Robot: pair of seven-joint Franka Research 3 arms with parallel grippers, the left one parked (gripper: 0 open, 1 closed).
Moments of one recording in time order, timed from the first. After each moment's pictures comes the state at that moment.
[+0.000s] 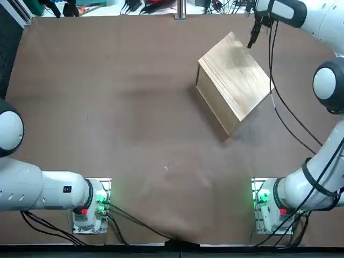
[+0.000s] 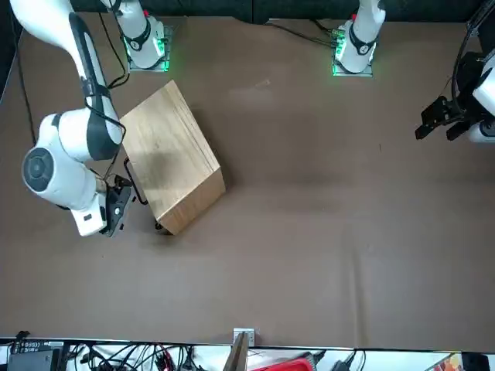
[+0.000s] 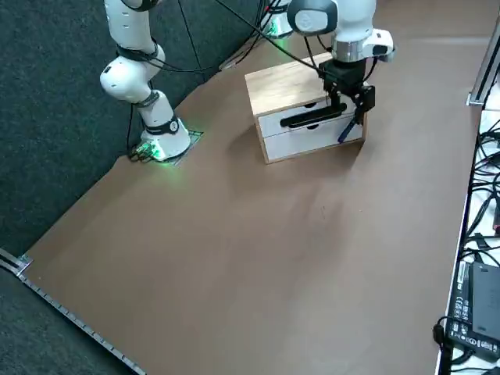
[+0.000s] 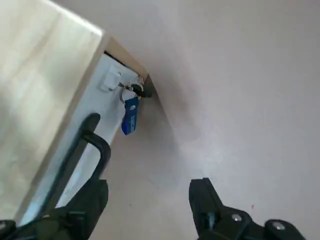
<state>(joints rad) 0.08 0.47 0.06 -1.58 0.02 2.03 -1.02</state>
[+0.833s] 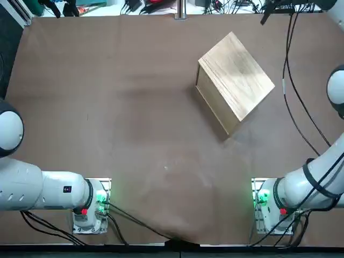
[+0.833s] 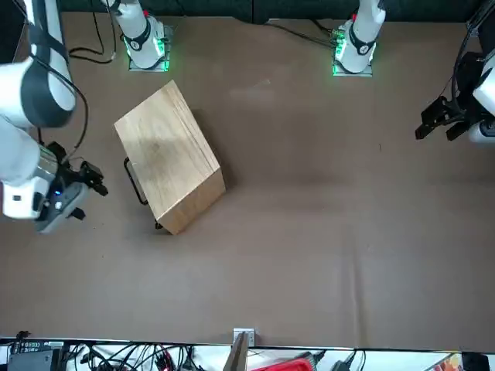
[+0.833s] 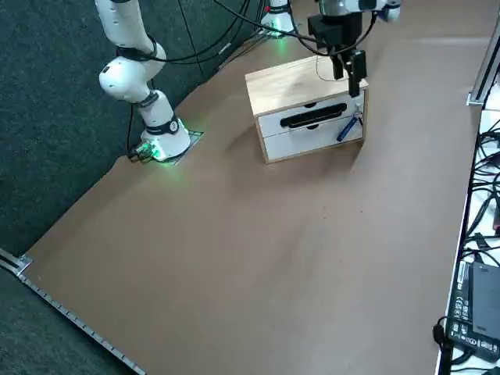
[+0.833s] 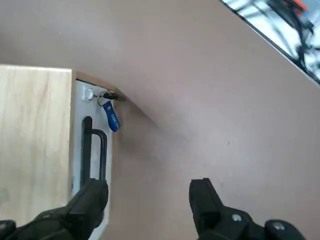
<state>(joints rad) 0.01 0.34 0.05 -1.49 0.07 1.88 -0.71</state>
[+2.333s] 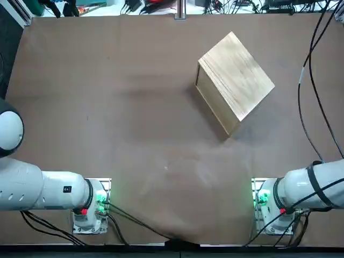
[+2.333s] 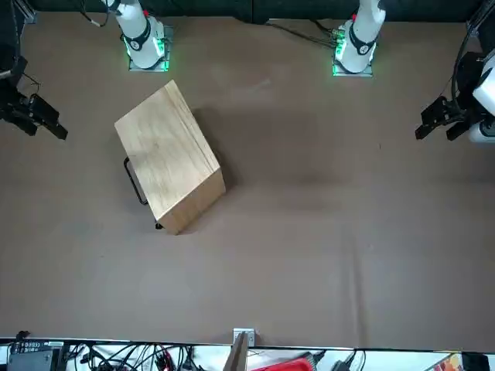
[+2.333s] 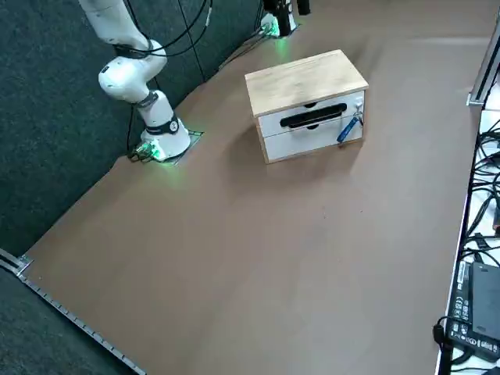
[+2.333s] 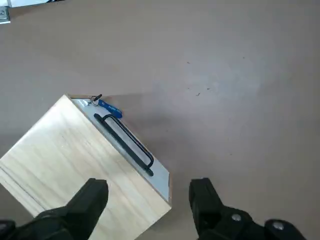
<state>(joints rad) -0.03 0.04 0.04 -1.49 0.04 1.58 0.12</state>
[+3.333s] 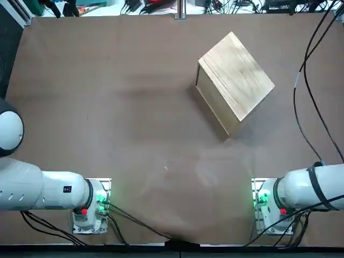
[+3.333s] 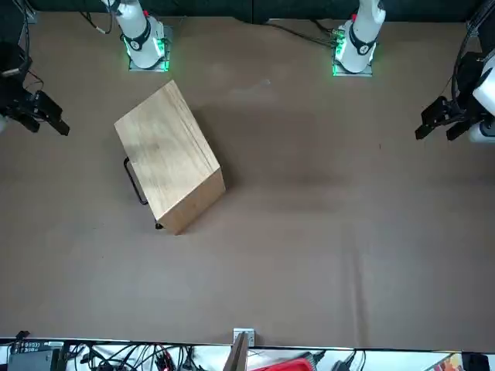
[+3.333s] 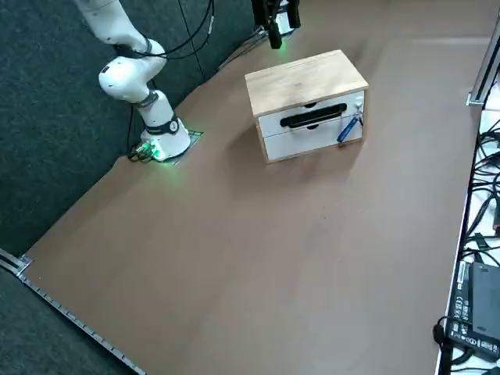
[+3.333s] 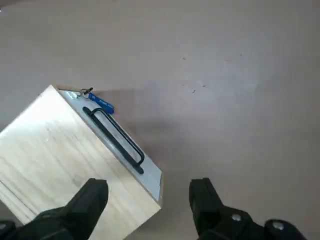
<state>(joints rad) -0.01 -0.05 -0.01 -1.65 0.03 1.67 0.07</state>
